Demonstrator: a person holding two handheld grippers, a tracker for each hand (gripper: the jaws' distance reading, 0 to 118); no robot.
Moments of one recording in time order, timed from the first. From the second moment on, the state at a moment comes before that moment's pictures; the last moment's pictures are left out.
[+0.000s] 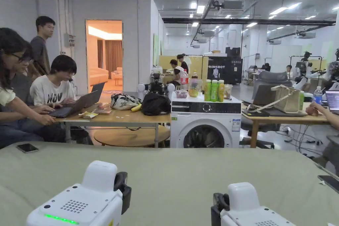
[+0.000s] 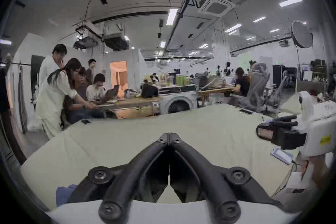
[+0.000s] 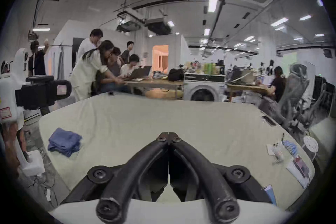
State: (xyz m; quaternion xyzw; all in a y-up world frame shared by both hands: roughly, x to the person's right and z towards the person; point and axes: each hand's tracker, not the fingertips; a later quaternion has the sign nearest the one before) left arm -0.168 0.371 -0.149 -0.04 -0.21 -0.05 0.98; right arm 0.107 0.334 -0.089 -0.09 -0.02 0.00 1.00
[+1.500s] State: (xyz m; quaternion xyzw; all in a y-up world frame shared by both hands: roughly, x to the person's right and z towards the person) left arm -0.219 0.357 -0.089 -0.03 -0.11 -0.02 0.99; right arm 0.088 0.334 -0.047 -0.05 -0.08 -0.01 1.00
